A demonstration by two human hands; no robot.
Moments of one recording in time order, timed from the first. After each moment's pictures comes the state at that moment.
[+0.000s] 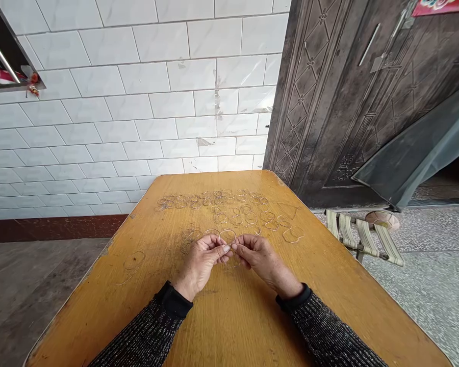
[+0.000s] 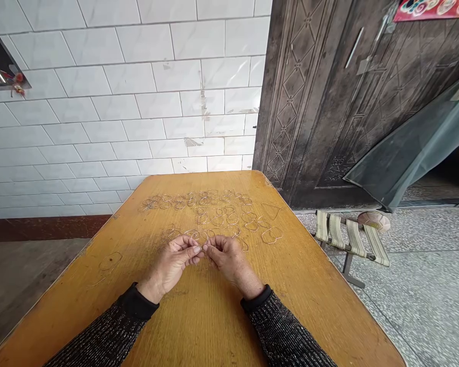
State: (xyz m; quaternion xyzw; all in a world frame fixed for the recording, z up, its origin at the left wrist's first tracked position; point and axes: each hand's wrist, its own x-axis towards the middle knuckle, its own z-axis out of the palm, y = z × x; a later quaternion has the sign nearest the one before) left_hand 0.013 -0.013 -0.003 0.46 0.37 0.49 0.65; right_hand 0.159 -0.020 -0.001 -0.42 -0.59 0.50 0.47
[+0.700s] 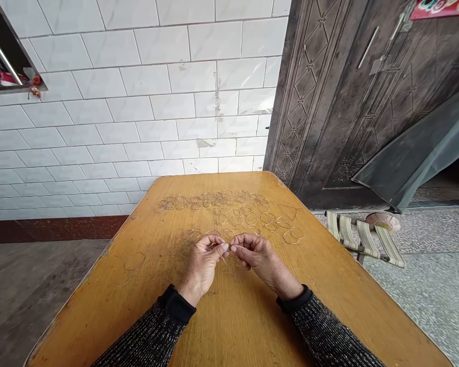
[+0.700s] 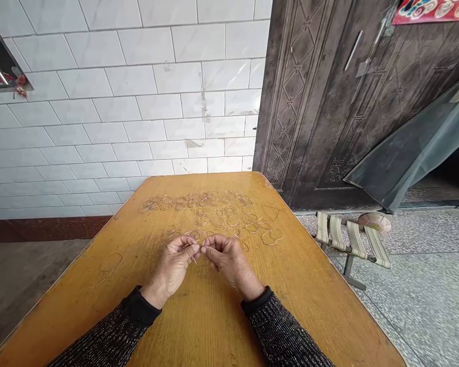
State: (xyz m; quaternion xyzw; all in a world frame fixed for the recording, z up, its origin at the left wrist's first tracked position) left_hand 0.021 -0.015 -0.004 0.43 0.35 0.57 0.60; right_hand 0.157 -0.021 0.002 -0.39 -0.55 0.54 0.51
